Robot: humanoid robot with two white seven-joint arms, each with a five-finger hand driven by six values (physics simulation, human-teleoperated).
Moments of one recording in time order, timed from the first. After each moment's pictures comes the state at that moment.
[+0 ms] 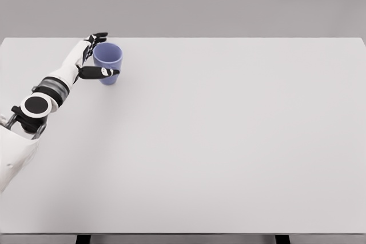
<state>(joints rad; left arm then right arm) -0.49 0.53 -0.52 -1.47 0.31 0.31 0.08 0.02 0.00 -0.01 0.02 -0.08 0.01 0.09</state>
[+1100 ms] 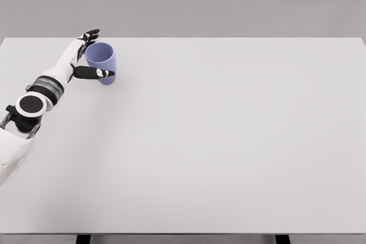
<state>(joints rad) -0.49 0.56 -0.52 -1.46 0.29 0.31 0.08 0.02 0.00 -0.01 0.02 -0.08 0.01 0.09</state>
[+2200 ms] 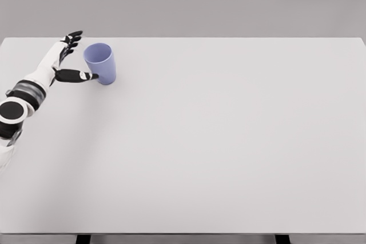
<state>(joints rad) -0.42 0.64 -0.46 -1.53 0.30 0.31 0.08 0.02 0.00 -0.01 0.02 -0.08 0.01 0.09</state>
